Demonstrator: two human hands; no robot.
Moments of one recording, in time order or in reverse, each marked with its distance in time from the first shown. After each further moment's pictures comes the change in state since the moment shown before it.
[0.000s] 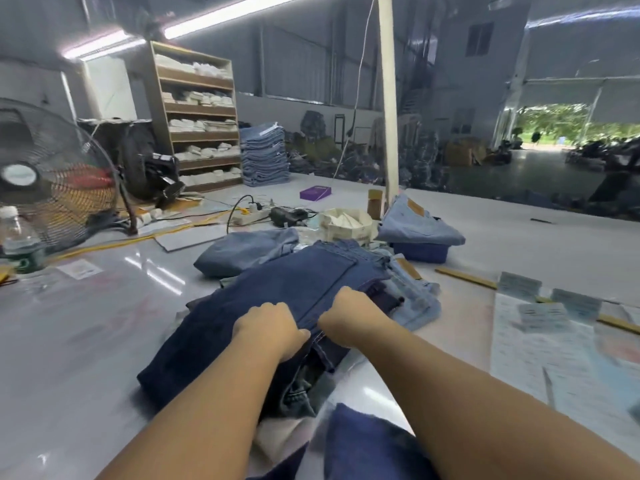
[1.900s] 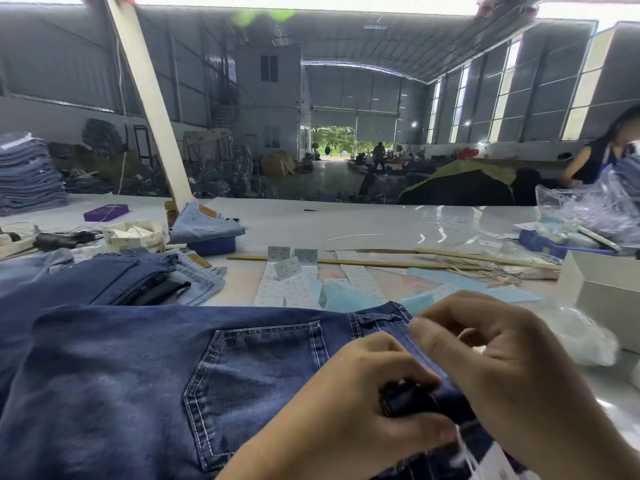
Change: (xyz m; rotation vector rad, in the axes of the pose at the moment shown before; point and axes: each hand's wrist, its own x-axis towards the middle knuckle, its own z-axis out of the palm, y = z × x) left_hand -0.413 0.202 -0.022 -0.863 -0.267 1.479; right_hand -0.494 0.158 -0.134 0.121 0.917 -0.027
